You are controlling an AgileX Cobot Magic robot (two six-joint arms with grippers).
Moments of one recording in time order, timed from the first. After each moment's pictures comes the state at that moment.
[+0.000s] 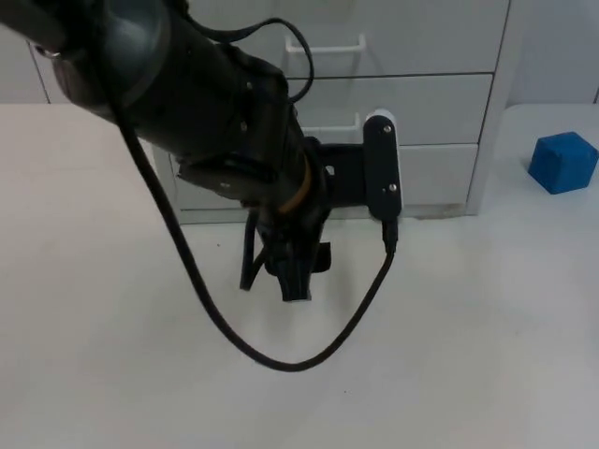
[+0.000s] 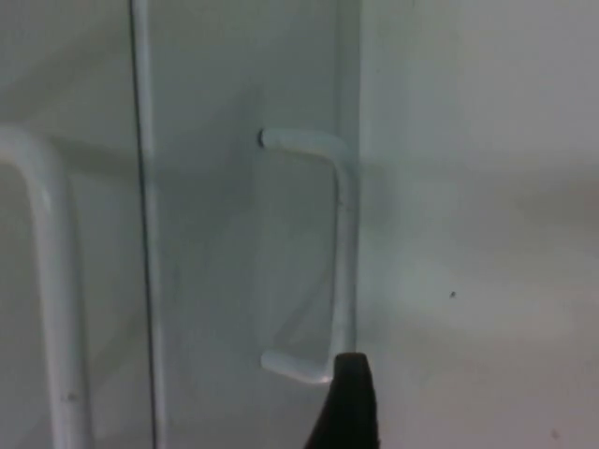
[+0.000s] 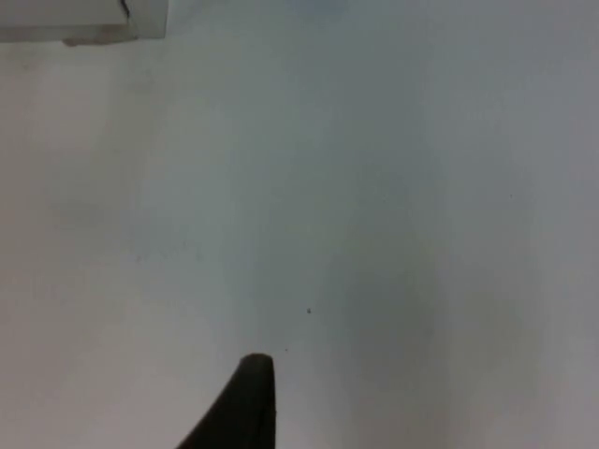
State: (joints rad) right arm 0.00 0.84 -0.59 0.01 0.69 -0.02; left arm -0.69 2.09 -1.17 1.15 0.28 -0.22
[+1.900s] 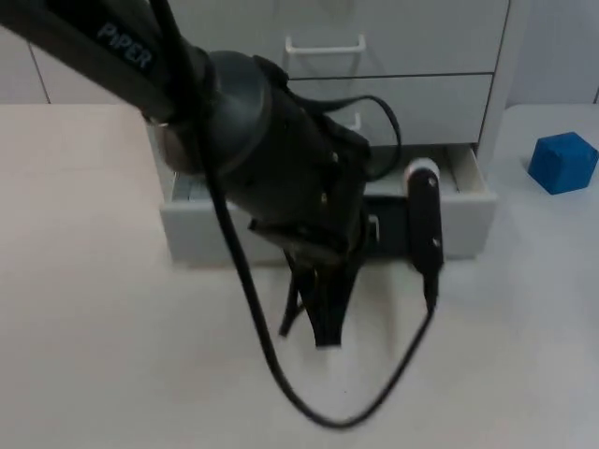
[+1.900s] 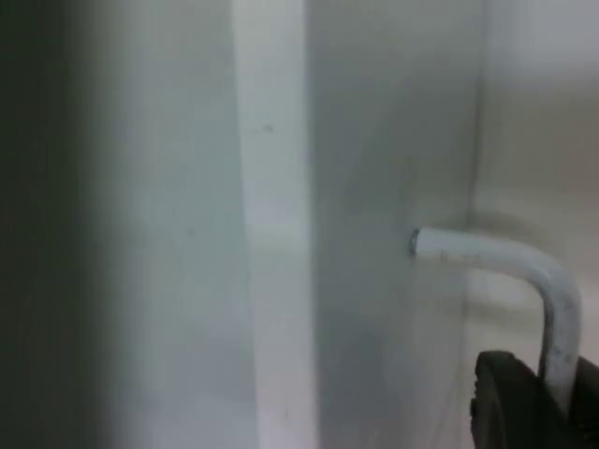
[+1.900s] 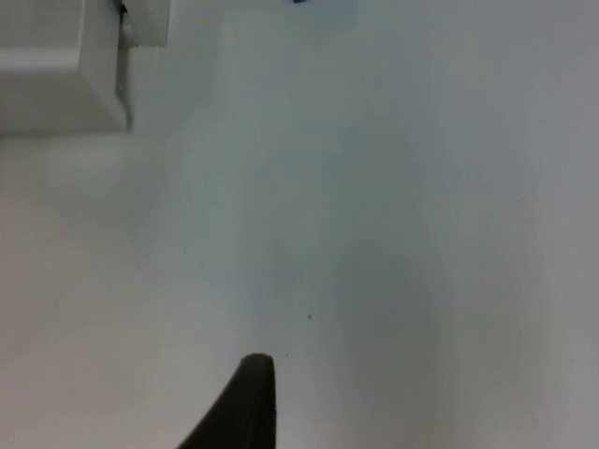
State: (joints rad) right arm 0.00 0.84 -0.59 0.01 0.68 -0.02; left arm -0.84 2.17 -1.19 1.16 0.44 -0.33
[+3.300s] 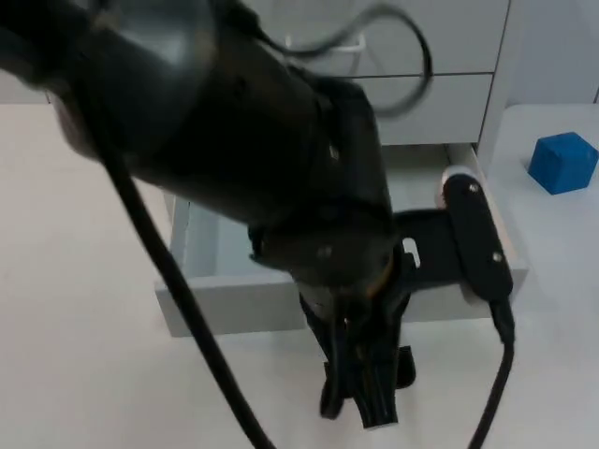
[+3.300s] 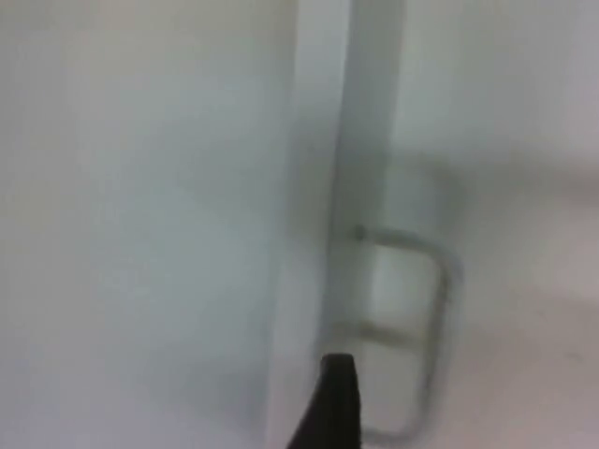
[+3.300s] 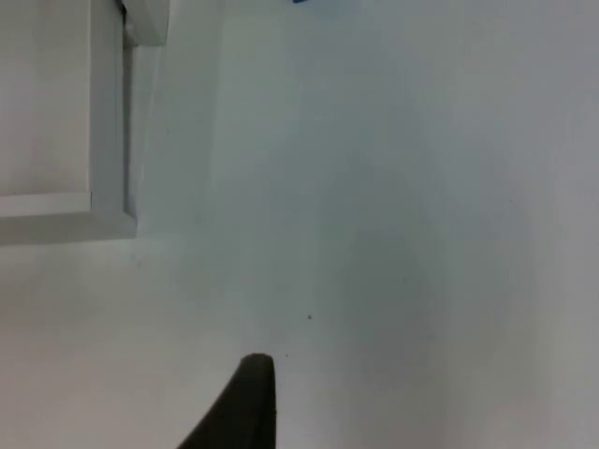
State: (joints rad) right arm 0.00 0.84 -0.59 0.01 0.68 -0.02; left arm -0.97 1.94 -1.07 0.57 0.47 -0.04
